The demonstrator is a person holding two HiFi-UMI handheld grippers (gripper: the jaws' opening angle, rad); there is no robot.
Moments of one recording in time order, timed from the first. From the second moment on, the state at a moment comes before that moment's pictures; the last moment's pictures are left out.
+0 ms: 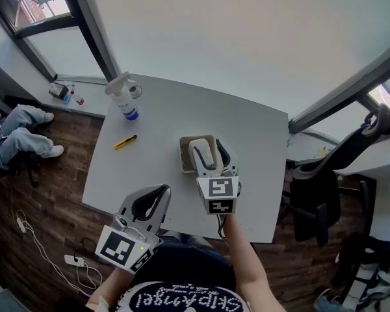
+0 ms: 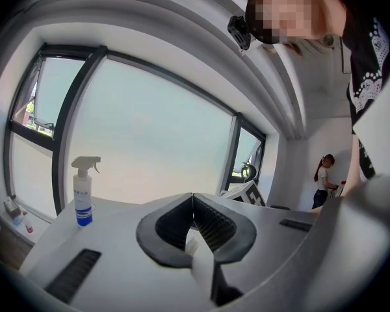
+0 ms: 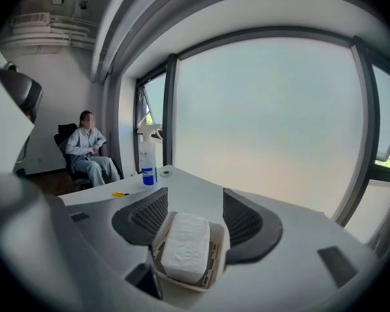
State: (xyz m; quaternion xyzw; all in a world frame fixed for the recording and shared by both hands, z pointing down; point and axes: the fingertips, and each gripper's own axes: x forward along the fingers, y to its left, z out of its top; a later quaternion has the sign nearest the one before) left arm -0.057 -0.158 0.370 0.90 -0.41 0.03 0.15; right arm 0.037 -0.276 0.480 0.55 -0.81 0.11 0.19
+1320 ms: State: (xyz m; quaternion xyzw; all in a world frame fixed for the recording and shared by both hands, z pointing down) left arm -0.038 -0.167 0.355 0.92 -0.38 0.02 0.13; right arm 0.094 -0.206 0.348 0.61 -0.79 0.06 0.04
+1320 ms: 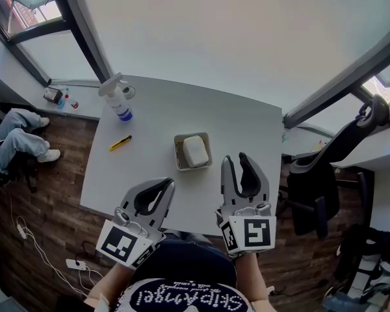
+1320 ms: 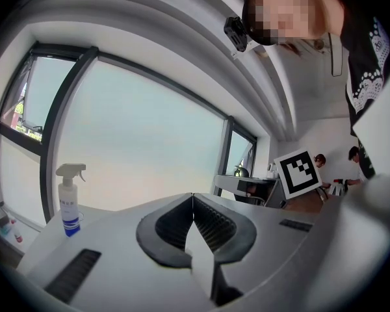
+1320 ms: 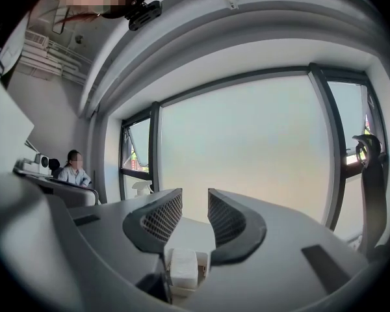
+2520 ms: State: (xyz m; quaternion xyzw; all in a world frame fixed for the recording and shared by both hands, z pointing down) left arm -0.027 -0.155 0.349 0.92 -0.37 0.01 0.12; right arm 0.088 -0.142 0.342 0.60 -0.80 0.06 0.05
